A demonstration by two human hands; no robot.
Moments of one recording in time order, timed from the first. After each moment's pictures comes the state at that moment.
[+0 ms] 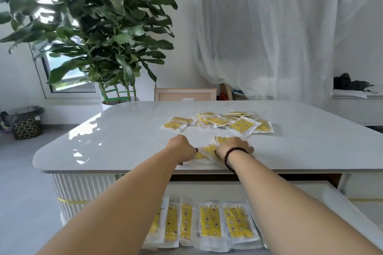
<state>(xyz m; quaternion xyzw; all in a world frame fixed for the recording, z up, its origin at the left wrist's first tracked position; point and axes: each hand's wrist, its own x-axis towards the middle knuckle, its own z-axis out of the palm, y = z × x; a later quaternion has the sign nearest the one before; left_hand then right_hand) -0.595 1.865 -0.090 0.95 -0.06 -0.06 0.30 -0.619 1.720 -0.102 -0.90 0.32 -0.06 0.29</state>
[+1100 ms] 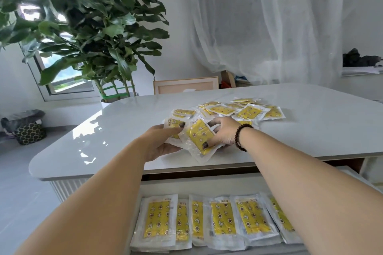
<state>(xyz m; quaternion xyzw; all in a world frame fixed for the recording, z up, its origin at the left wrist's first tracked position) -0.555 1.923 -0.093 0.70 -0.02 -0.19 0.69 -0.591 1.721 -0.090 -0.89 0.04 0.02 0.45</state>
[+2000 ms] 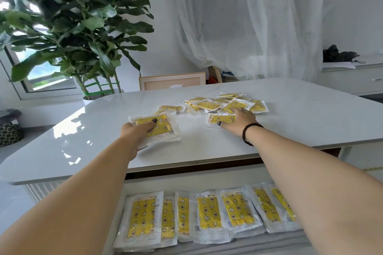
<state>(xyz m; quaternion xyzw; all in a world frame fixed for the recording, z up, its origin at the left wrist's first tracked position) -0.541 1.923 -0.103 0.73 0.08 0.02 0.68 -0.572 1.638 -0.126 -0.94 0.20 -0.12 0.23</state>
